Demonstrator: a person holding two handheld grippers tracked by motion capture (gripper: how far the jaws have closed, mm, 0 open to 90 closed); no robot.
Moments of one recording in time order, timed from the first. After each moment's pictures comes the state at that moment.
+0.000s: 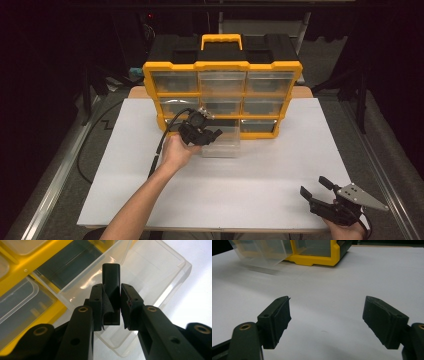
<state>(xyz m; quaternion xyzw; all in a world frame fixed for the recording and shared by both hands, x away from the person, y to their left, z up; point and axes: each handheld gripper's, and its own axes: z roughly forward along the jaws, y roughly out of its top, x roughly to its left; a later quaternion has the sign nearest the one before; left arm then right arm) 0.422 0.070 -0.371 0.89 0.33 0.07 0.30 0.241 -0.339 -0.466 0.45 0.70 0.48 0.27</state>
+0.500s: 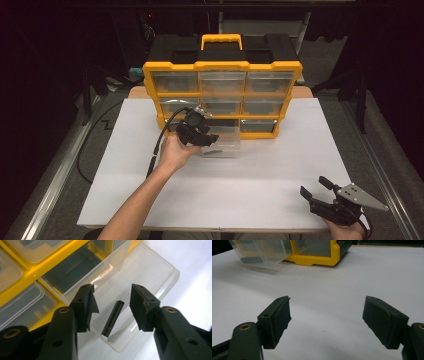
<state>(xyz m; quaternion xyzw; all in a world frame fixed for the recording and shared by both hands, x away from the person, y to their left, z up) 0.412 0.075 -0.360 0.88 0.34 0.08 0.32 0.241 -0.339 -0.467 0.45 0.70 0.48 0.27</state>
